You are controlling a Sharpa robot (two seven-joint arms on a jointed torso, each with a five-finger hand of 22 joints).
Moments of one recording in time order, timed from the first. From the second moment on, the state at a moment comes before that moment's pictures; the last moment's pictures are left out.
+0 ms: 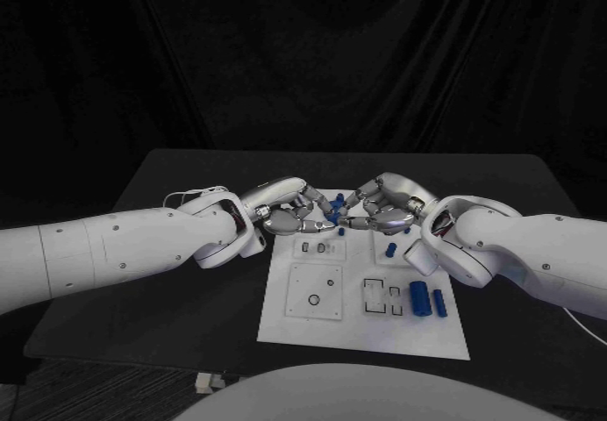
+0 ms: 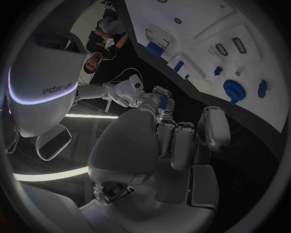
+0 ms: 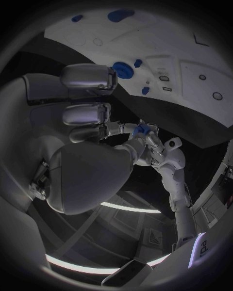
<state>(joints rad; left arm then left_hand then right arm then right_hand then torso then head) 1.20 -0.81 -0.21 1.51 -1.04 -0.35 0.50 1.50 0.02 0.13 0.23 0.38 0.97 0.09 0.25 0.31 1.43 0.02 1.39 1.36 1.47 -0.02 1.51 1.31 0.08 1.31 0.08 1.27 1.31 1.26 -0.78 -0.21 1.67 -0.71 -0.34 0.03 1.36 -0.15 0.30 0.15 0.49 1.10 0.05 0.25 0.41 1.47 -0.02 1.57 1.31 1.47 -0.09 1.57 1.31 0.04 1.47 0.03 1.43 1.31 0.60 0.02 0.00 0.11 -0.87</state>
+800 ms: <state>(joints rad) 1.19 -0.81 -0.21 1.50 -1.04 -0.35 0.50 1.52 0.00 0.17 0.22 0.47 0.98 0.10 0.28 0.32 1.43 0.02 1.41 1.36 1.47 -0.03 1.52 1.31 0.08 1.32 0.08 1.28 1.31 1.25 -0.79 -0.21 1.66 -0.77 -0.31 0.02 1.35 -0.10 0.24 0.16 0.36 0.96 0.09 0.20 0.43 1.47 0.01 1.57 1.31 1.47 -0.05 1.57 1.31 0.04 1.47 0.06 1.40 1.31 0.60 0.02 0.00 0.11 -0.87</state>
